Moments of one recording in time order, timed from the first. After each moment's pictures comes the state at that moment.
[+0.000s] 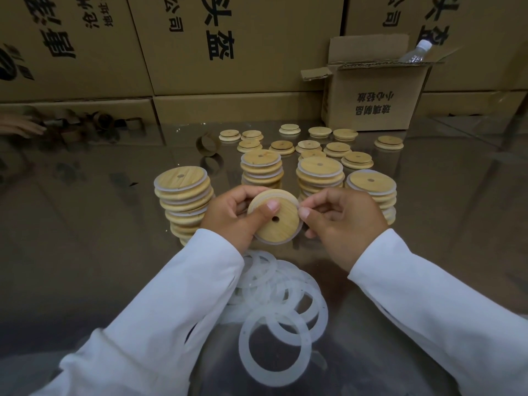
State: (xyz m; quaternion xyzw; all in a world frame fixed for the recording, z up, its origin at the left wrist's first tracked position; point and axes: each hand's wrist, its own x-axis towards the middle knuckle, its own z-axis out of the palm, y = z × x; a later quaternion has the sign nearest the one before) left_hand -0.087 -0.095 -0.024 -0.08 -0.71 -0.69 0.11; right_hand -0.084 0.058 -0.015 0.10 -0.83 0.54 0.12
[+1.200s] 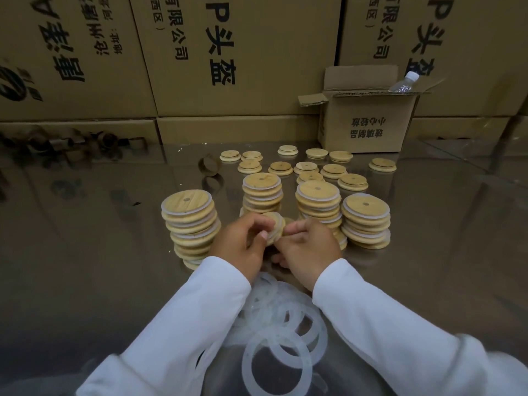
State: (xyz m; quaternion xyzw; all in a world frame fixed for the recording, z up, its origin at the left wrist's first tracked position) left_hand -0.092 -0.097 -0.033 -0.09 -0.85 -0.48 0.19; right_hand -0.101 0.020 -0.031 -0.04 -0.79 0.62 0.02
